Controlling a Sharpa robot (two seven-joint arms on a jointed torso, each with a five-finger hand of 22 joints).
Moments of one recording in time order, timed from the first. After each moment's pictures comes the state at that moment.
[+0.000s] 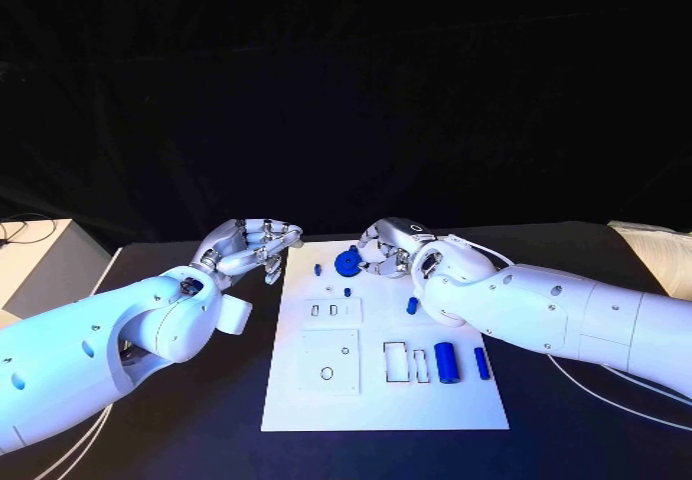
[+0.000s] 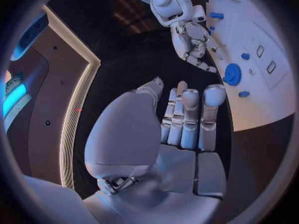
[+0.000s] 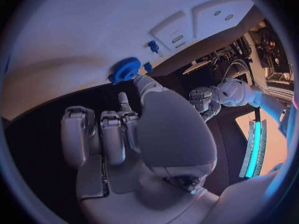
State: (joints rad) left arm 1.04 -0.93 0.22 1.58 -0.31 -0.28 0.30; left_hand 1.45 -0.16 0.31 0.29 0.05 0.89 0.16 0.30 0.36 1.14 0.10 0.19 0.18 1.20 0.03 1.09 0.86 0.15 1.16 0.12 1.18 0.79; right arm 1.31 -0.48 -0.15 1.20 -1.40 -0.46 -0.18; right_hand 1.43 -0.17 0.23 0.27 0.37 0.88 0.15 0.10 0.29 1.47 0.08 1.53 1.31 1.46 0.00 1.56 1.31 0.05 1.47 0.11 1.44 1.31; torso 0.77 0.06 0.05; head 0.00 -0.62
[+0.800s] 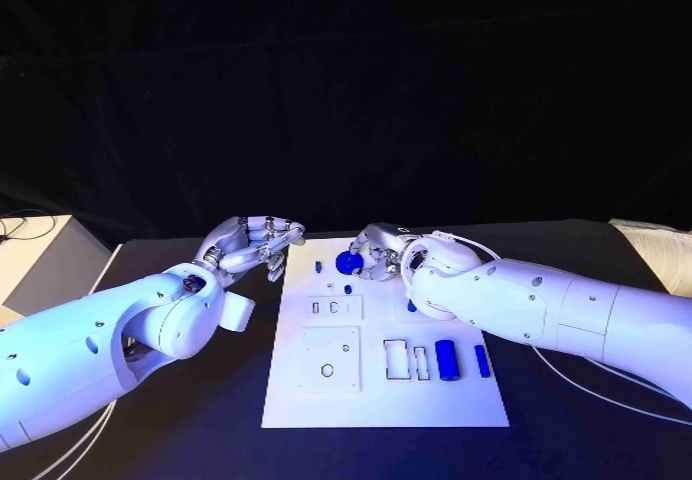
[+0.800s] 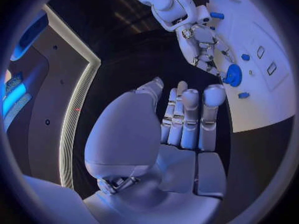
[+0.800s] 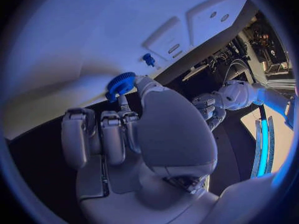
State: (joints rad) left arm 1.04 -0.92 0.22 1.58 -0.31 -0.28 0.30; left_hand 1.45 -0.16 0.31 0.29 0.05 0.89 0.16 0.30 0.36 1.14 0.10 0.19 0.18 1.20 0.03 1.09 0.86 0.15 1.16 0.12 1.18 0.79; right arm 1.31 -0.42 -0.15 1.13 -1.35 -0.33 -0.19; right_hand 1.42 -0.18 0.27 0.27 0.37 0.82 0.15 0.07 0.26 1.47 0.08 1.54 1.31 1.47 0.00 1.56 1.31 0.05 1.47 0.10 1.45 1.31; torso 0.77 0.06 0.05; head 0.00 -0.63
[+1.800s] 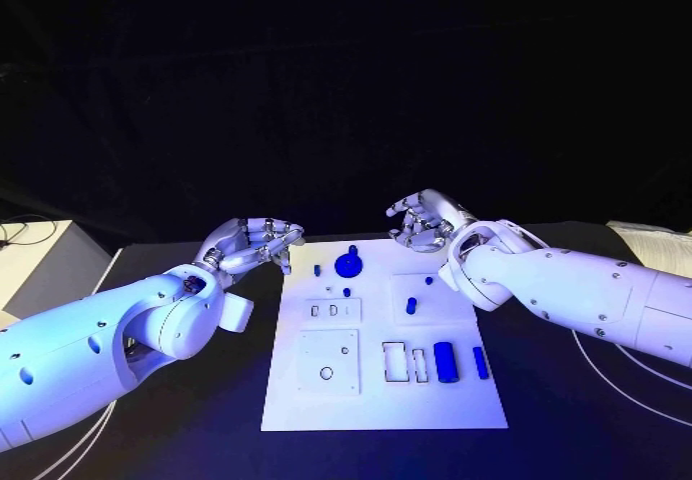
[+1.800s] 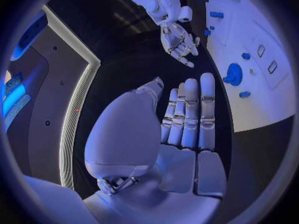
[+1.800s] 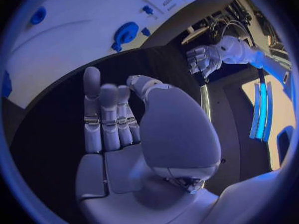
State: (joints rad) left arm 1.03 -0.92 0.22 1.56 -0.31 -0.27 0.30; left_hand 1.45 -0.16 0.32 0.29 0.05 0.87 0.19 0.29 0.38 1.10 0.12 0.19 0.18 1.05 0.05 0.83 0.68 0.17 0.99 0.14 0.92 0.49; right arm 1.36 -0.63 -0.14 1.27 -0.99 -0.58 -0.01; right_hand 1.41 -0.24 0.53 0.15 0.37 0.88 0.17 0.10 0.26 1.04 0.10 0.65 0.79 1.24 0.00 0.82 0.61 0.17 1.13 0.10 0.54 0.69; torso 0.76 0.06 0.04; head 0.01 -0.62
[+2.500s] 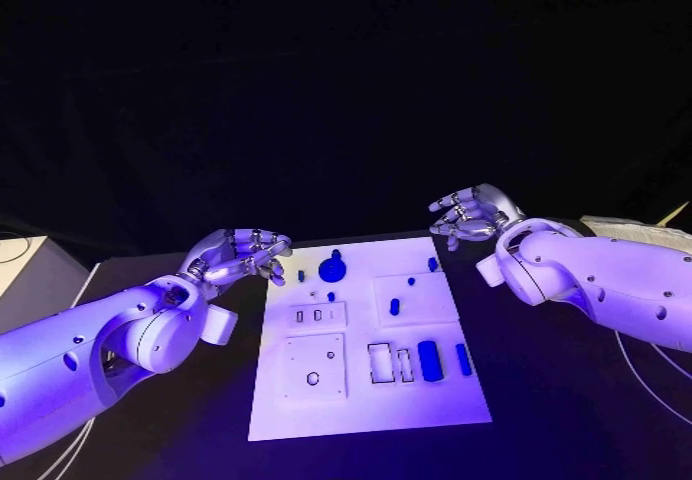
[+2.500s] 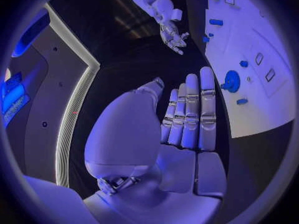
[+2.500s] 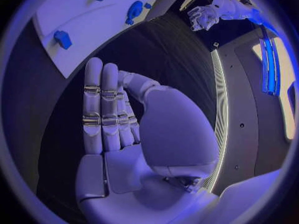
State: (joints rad) left arm 1.03 -0.92 0.22 1.55 -0.33 -0.22 0.27; left_hand 1.45 -0.16 0.33 0.28 0.05 0.86 0.19 0.29 0.39 1.09 0.12 0.19 0.18 1.14 0.05 0.54 0.57 0.17 1.13 0.13 0.64 0.27; right arm 1.37 -0.83 -0.14 1.30 -0.65 -0.53 0.14; right_hand 1.34 -0.22 0.48 -0.04 0.27 0.92 0.14 0.14 0.24 1.35 0.08 0.26 0.32 1.47 -0.04 0.61 0.57 0.16 1.45 0.05 0.57 0.60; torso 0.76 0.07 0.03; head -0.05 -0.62
